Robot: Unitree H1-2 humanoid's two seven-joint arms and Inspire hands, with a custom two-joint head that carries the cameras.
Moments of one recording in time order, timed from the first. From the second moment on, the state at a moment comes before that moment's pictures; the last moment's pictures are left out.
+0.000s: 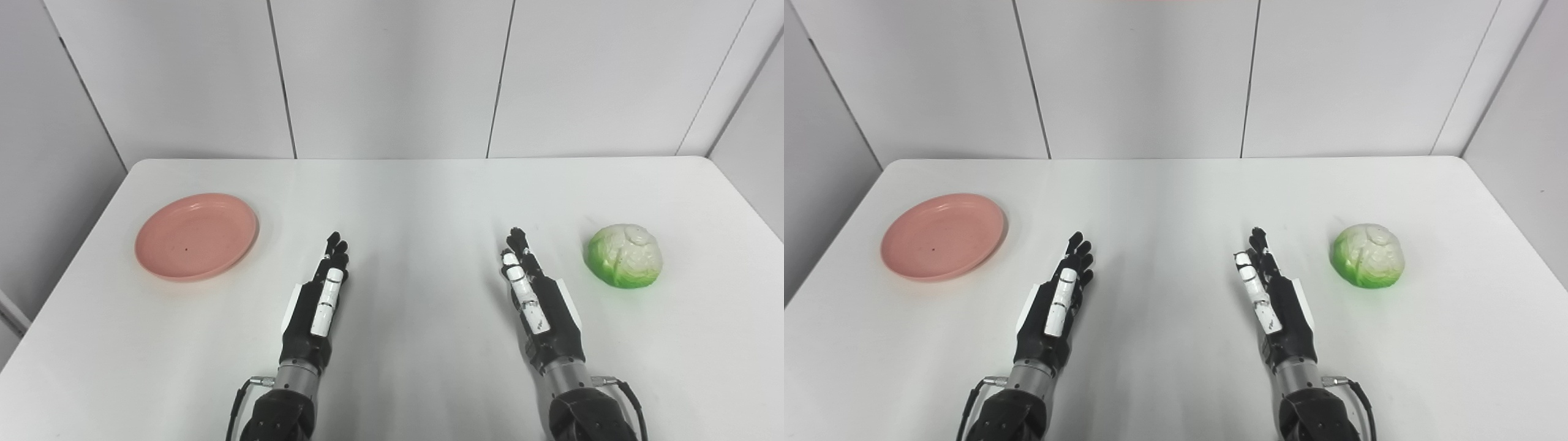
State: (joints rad) left arm -0.08 -0.08 -0.09 0.00 -0.02 0.01 -0.04; right arm -0.11 0.04 0.03 -0.09 0.08 0.12 0.03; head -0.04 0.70
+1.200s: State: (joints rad) left arm -0.31 -0.05 0.11 0.14 -0.09 -0.05 0.04; right arm -0.18 -0.01 -0.04 0.09 0.16 -0.02 0.10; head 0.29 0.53
